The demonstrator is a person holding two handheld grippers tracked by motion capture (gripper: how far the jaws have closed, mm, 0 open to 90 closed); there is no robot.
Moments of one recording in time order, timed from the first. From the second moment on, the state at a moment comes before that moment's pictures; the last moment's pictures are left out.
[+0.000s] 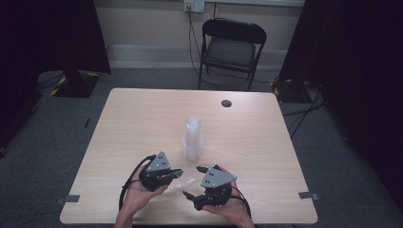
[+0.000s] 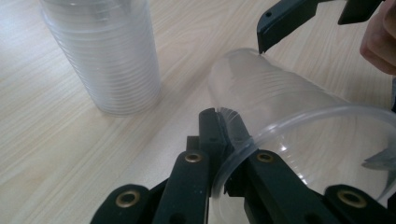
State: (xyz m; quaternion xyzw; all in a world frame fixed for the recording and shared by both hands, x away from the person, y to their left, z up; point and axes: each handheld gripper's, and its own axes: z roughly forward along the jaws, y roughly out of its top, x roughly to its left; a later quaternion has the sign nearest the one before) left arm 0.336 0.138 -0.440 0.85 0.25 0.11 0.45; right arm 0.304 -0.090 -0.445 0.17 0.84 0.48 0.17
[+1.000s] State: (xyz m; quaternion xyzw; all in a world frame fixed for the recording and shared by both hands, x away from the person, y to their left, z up) left arm 0.348 0.123 -0.438 0.86 0.26 0.06 0.44; right arm 0.313 -0.071 -0.455 0.14 0.86 0.43 0.22
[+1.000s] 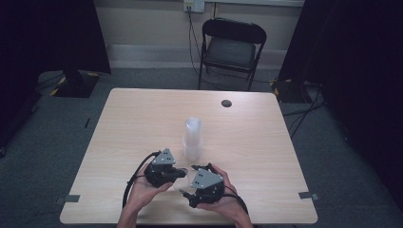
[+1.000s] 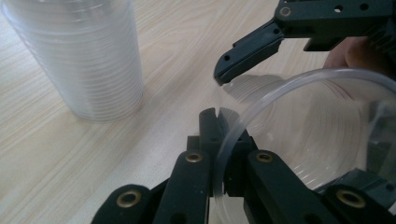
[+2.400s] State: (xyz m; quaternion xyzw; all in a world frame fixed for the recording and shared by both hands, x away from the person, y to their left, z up) left arm 0.356 0.120 -0.439 0.83 0.31 0.05 0.46; right arm 0.314 -0.067 -0.441 0.13 0.84 0.47 0.25
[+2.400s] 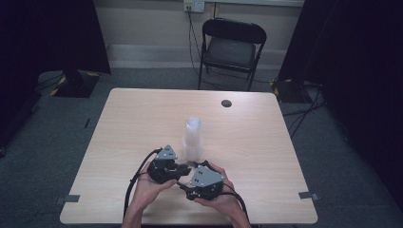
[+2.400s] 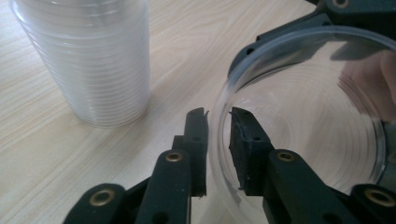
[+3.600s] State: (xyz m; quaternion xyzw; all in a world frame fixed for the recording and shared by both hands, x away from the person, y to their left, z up) left arm 0.336 0.136 -0.432 0.76 0.33 0.14 0.54; right arm 0.330 -0.094 -0.445 0.24 0.81 0.48 0.23
